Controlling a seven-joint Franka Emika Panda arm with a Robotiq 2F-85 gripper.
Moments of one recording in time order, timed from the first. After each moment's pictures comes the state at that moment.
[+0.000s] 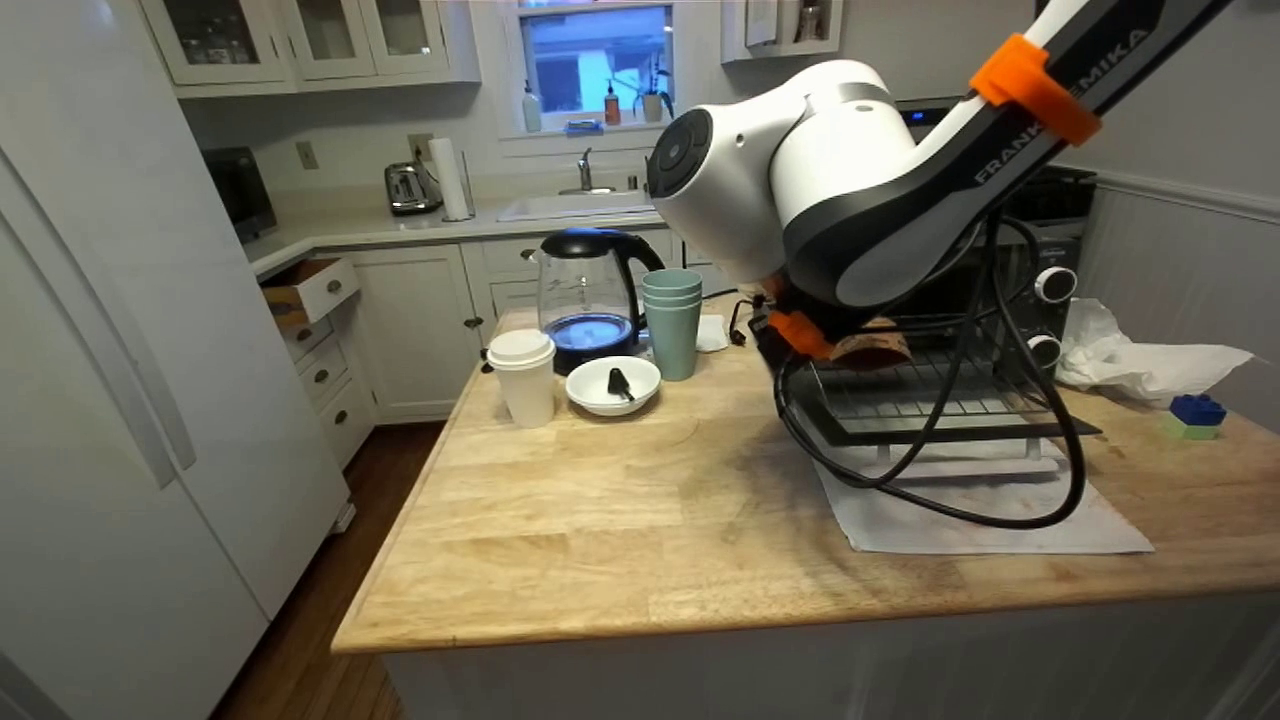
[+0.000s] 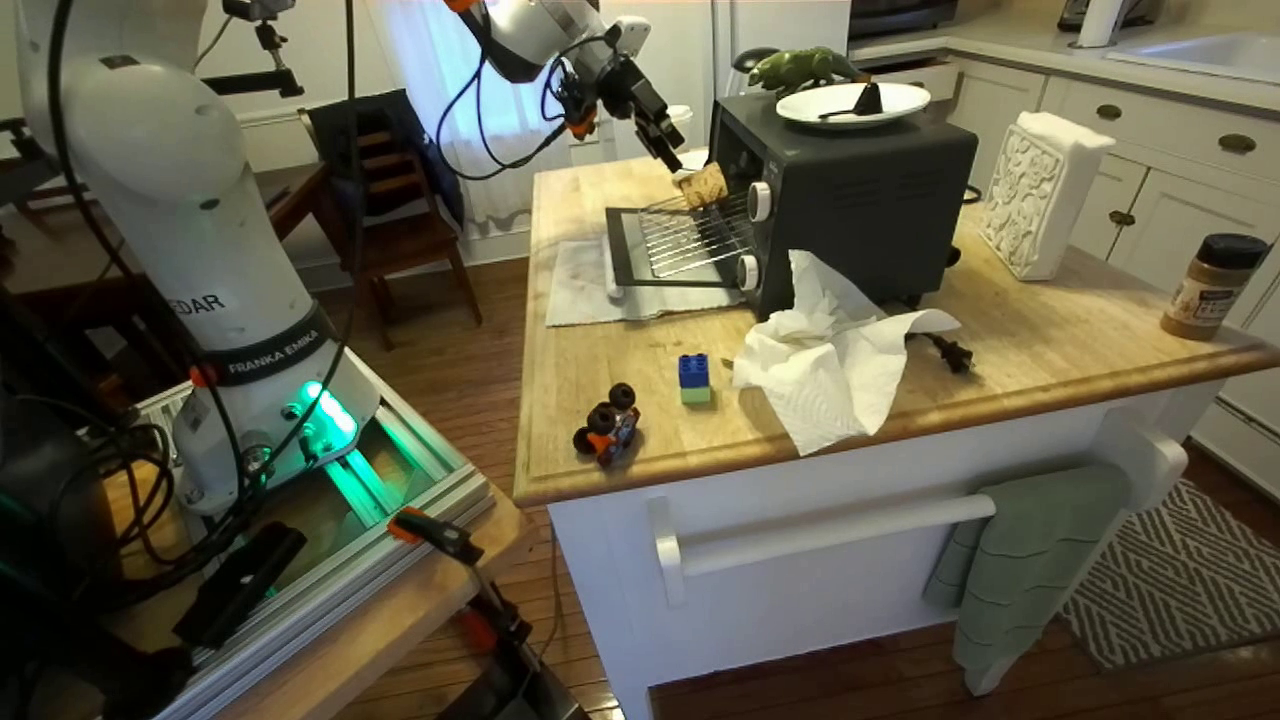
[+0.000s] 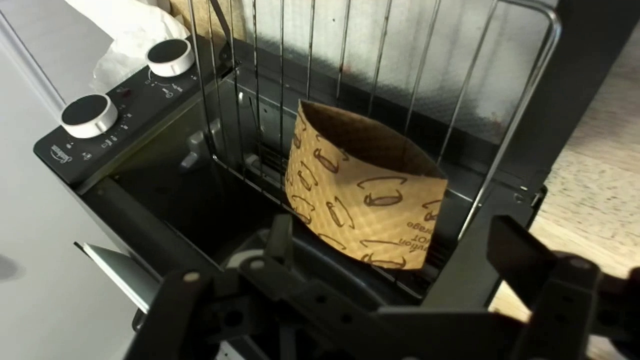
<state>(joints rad) 0.12 0.47 0.06 -1.88 -0.98 1.94 1.32</state>
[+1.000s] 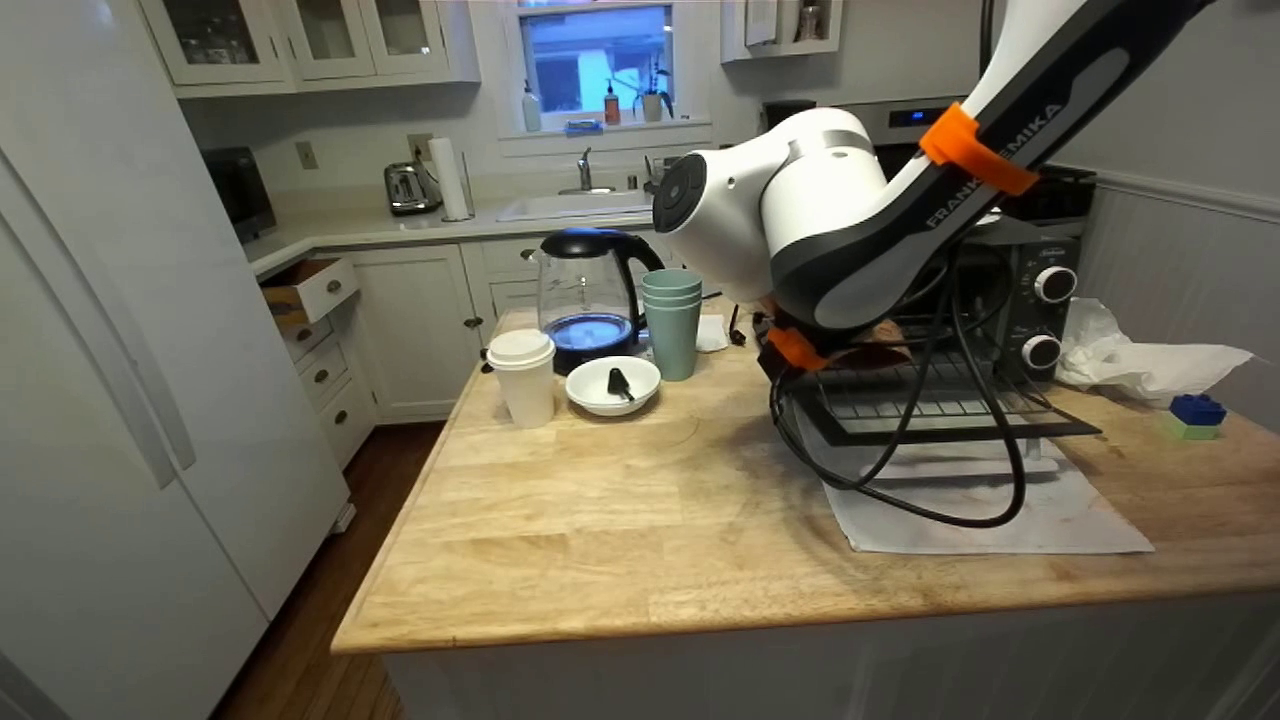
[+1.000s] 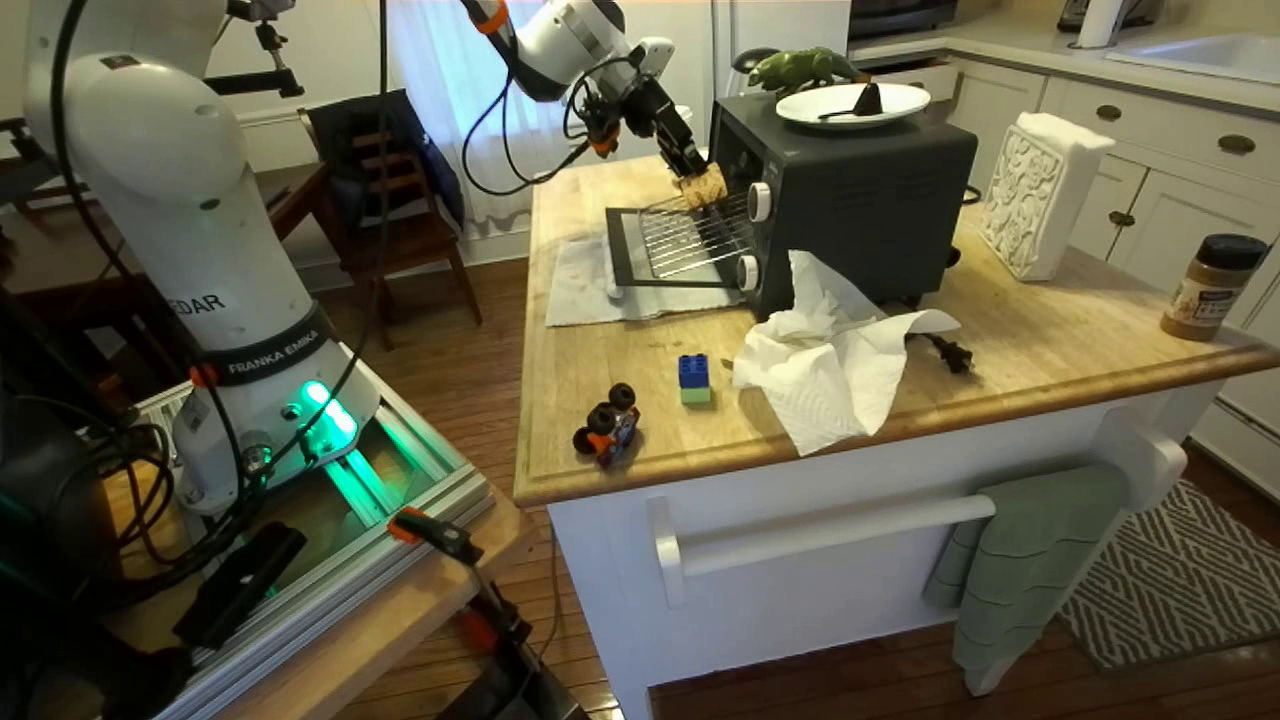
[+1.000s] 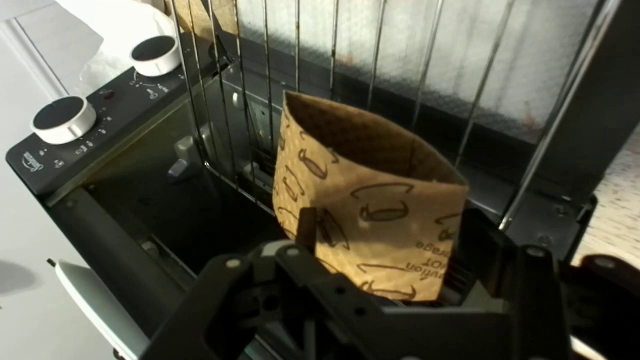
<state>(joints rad) 0.12 0.57 0.00 -1.80 -0.98 1.94 1.32</state>
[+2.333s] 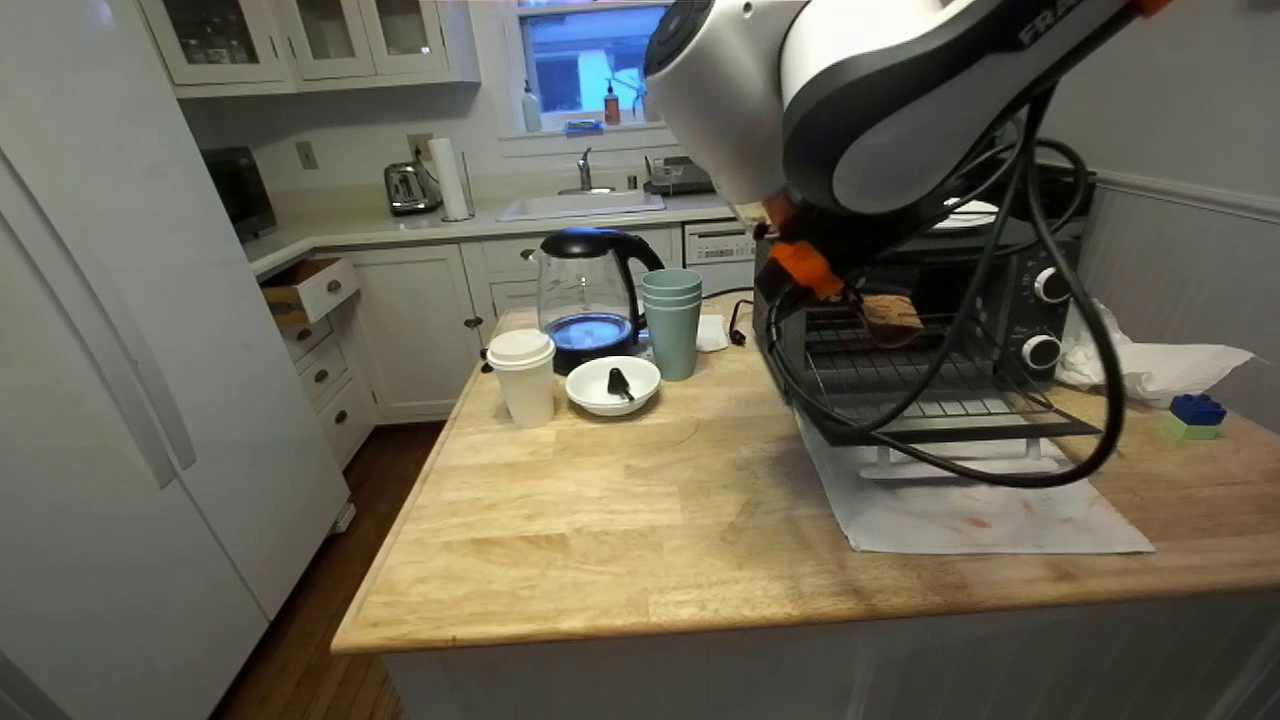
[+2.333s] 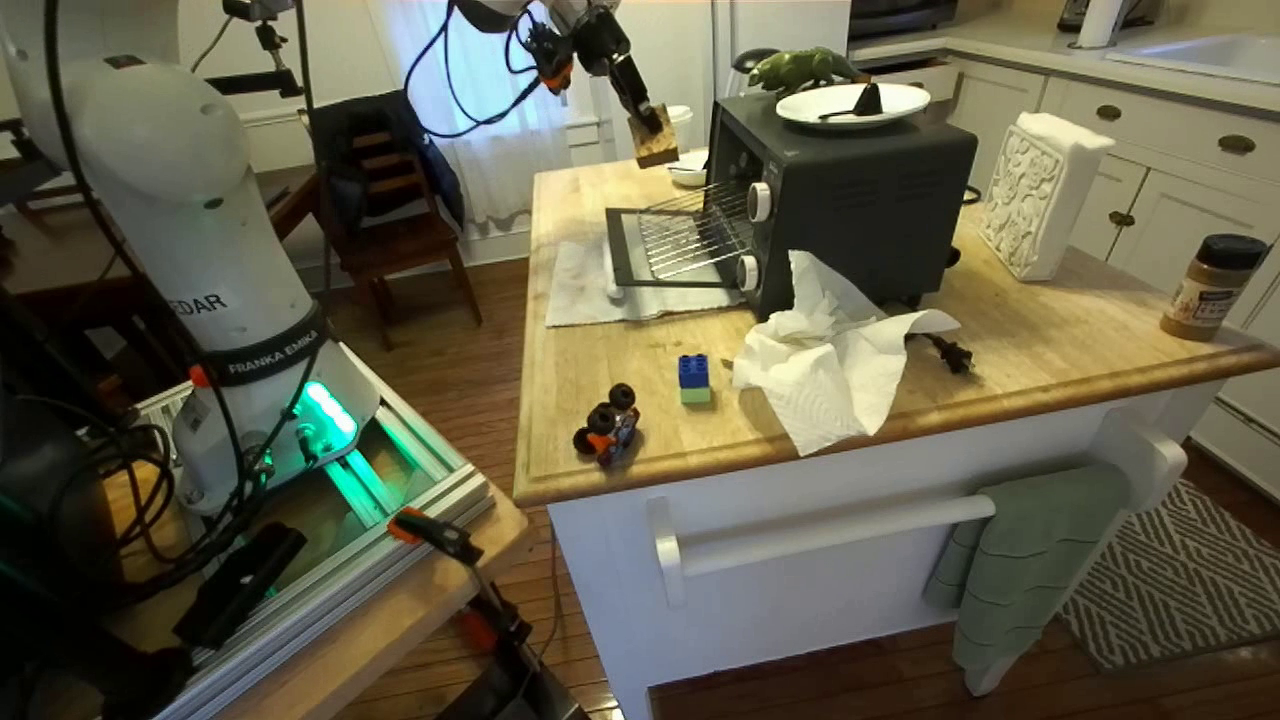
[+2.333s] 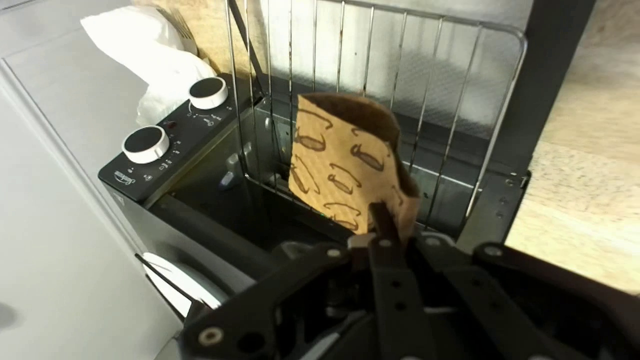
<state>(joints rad) 0.15 0.31 0.06 -1.92 -0.81 1.88 1.25</state>
